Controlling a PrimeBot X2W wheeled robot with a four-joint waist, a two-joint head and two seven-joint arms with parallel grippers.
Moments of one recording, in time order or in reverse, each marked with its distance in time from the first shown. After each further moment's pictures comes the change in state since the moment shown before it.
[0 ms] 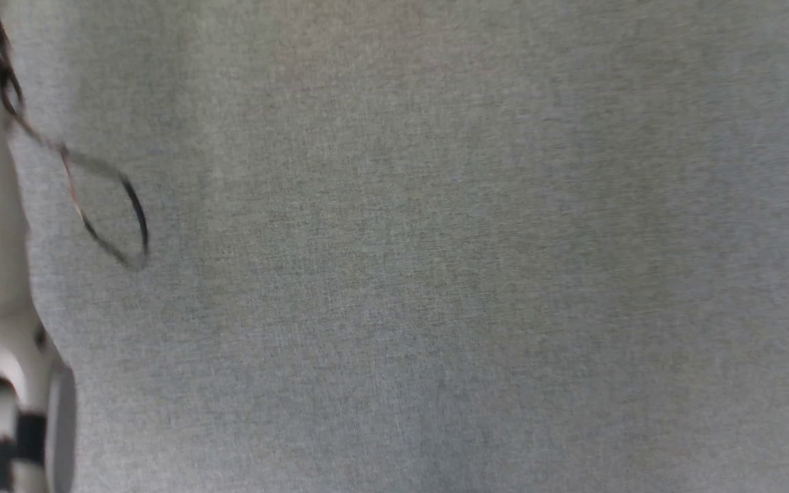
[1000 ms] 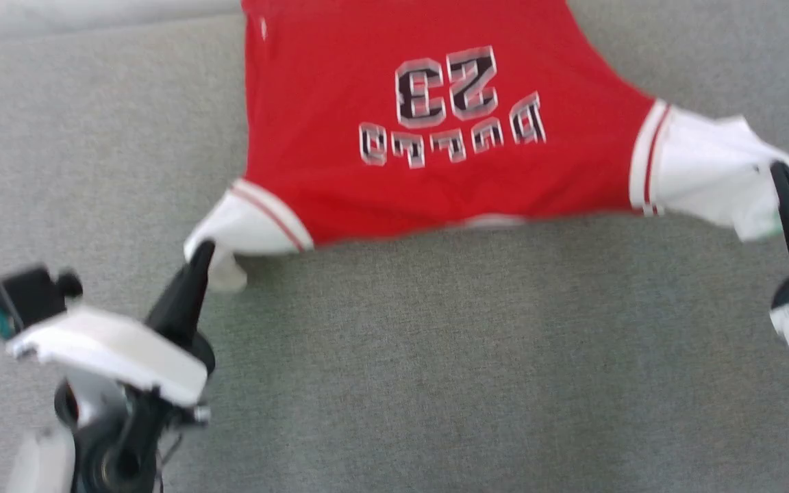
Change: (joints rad) left arm 1.120 -0.059 0.001 -0.671 -0.024 0.026 -0.037; right arm 1.041 0.285 -0.272 -0.697 0.064 0.000 0.212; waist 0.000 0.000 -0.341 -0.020
